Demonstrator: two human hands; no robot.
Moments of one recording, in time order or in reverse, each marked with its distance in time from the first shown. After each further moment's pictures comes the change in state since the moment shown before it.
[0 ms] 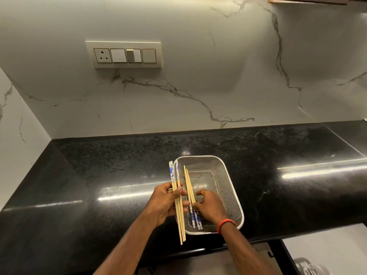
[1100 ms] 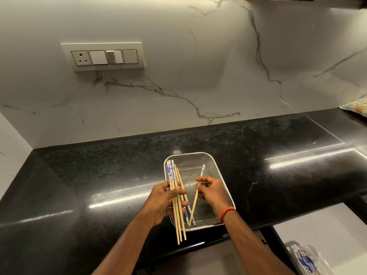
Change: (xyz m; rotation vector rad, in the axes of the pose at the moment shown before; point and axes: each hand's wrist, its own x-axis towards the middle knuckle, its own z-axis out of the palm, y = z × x) left_hand 0.004 -0.002 0.008 0.074 -0.097 -0.024; right_hand 0.002 0.010 -0.028 0.658 0.189 0.067
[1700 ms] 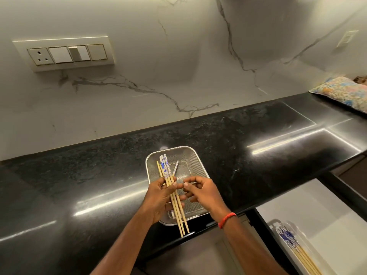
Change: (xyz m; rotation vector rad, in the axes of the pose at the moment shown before) left_hand 0.003 -0.008 0.038 -0.023 -0.043 0.022; right_hand -0.052 -0.008 -0.026 -0.015 -0.079 -0.074
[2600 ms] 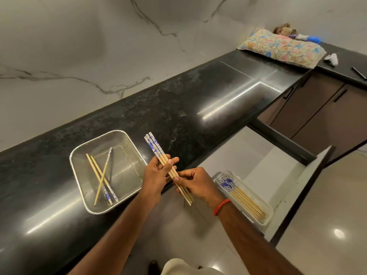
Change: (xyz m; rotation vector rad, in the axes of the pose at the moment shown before) left_hand -0.020 -0.069 0.182 0.224 -0.134 0.041; right_hand -0.107 0.051 -0.147 0.027 0.119 0.053
